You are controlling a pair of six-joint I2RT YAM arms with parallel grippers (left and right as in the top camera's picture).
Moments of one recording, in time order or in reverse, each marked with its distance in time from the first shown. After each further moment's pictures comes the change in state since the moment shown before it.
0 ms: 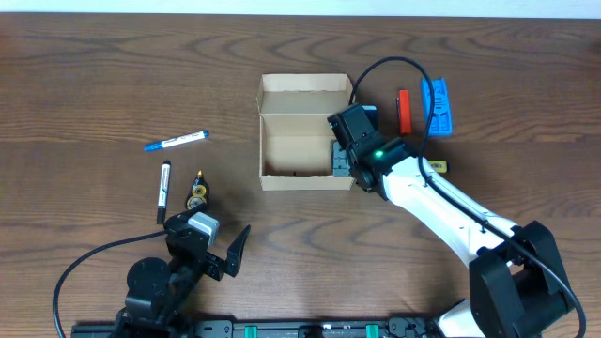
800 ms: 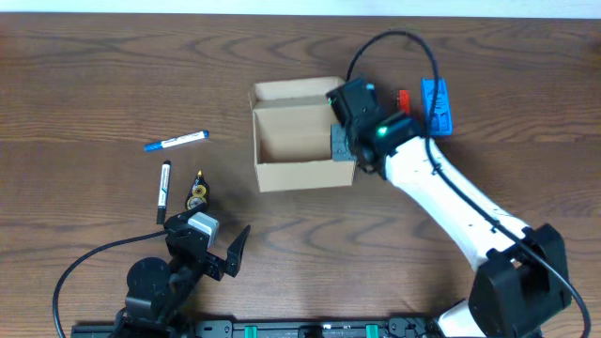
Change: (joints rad) left arm 0.000 0.000 0.000 0.000 0.000 0.000; right arm -0.007 0.019 0.192 -0.193 0.005 -0.033
